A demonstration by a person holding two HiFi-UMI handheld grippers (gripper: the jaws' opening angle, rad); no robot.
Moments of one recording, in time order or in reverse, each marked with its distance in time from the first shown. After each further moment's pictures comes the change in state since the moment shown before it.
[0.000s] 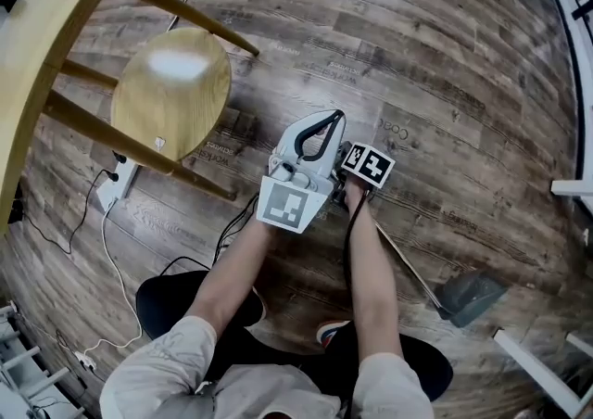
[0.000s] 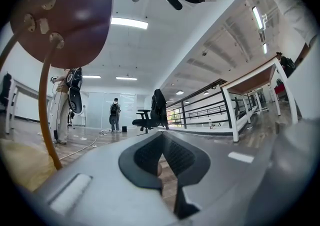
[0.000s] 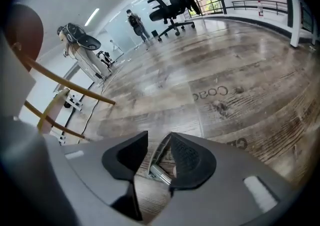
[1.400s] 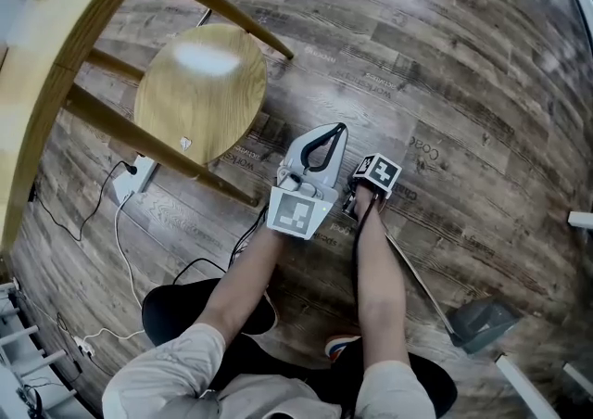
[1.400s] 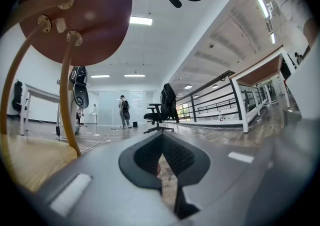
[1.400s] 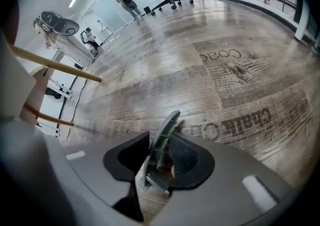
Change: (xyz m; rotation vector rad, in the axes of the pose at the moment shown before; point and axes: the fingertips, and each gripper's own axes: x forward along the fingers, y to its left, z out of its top) left arm -0.042 0.126 -0.085 0.005 0.058 0.112; right arm 0.130 0.051 -0.070 0.027 0.221 -0.095
